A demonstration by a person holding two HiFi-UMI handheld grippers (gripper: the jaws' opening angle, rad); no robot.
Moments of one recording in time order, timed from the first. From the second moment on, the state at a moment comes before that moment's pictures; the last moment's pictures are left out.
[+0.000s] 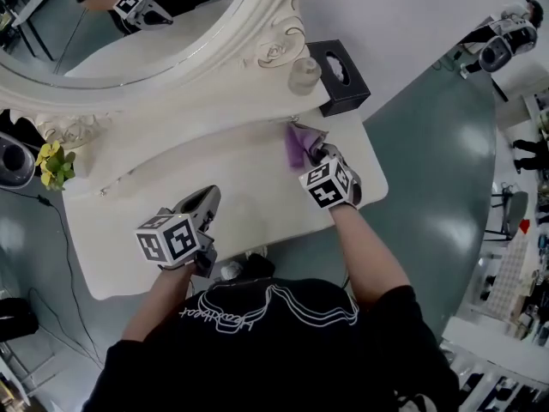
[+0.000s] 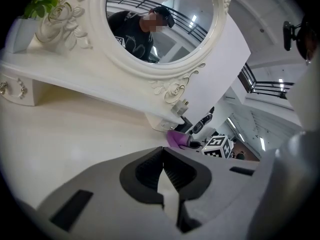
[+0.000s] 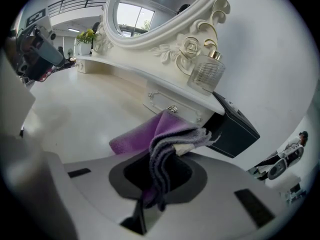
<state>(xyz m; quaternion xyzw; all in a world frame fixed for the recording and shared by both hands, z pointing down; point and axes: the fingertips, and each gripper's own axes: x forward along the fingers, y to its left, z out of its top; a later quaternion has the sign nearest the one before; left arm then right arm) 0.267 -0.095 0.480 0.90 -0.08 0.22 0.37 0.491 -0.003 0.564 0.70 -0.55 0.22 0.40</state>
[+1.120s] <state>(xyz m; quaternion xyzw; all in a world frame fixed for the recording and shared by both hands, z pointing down) 0.289 -0.110 0.475 0.90 -0.06 0.24 0.36 0.614 0.093 0.564 0.76 -0.41 0.27 0.42</state>
